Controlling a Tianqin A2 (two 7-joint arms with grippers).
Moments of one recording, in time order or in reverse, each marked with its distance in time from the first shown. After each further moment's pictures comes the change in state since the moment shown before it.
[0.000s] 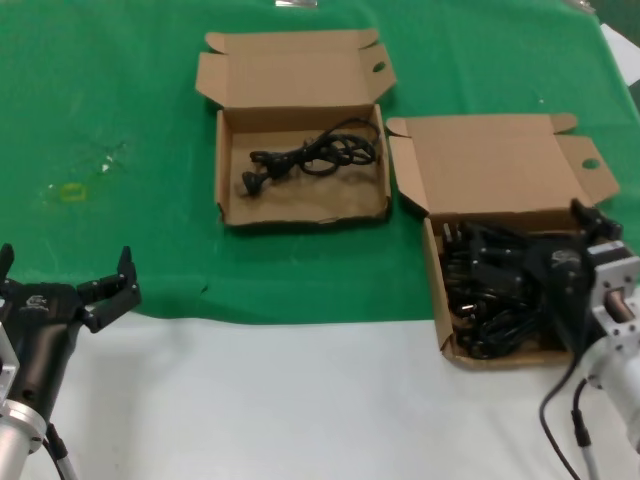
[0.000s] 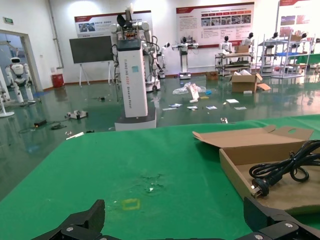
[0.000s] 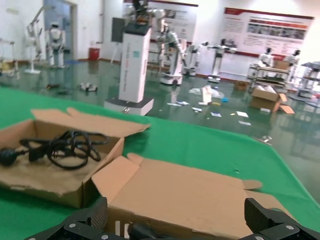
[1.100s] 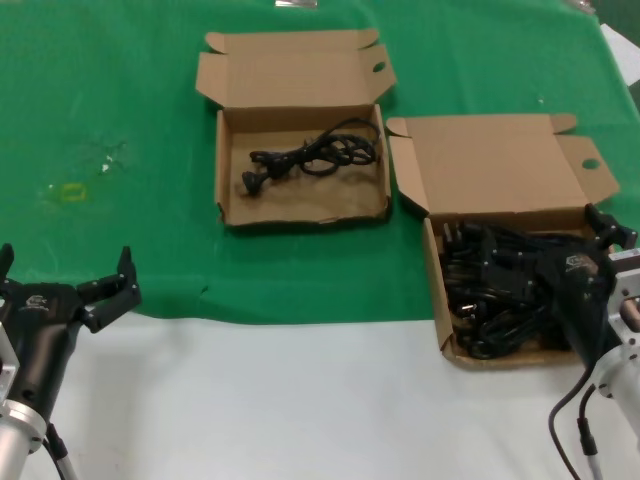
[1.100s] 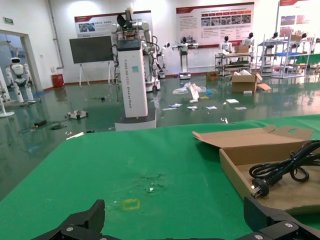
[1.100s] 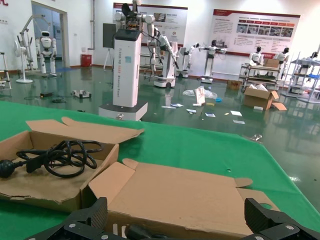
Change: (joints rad) left arm 0.000 0.000 0.000 0.000 0.000 0.000 0.000; right arm -0.075 0.016 0.015 0.090 0.014 0.036 0.060
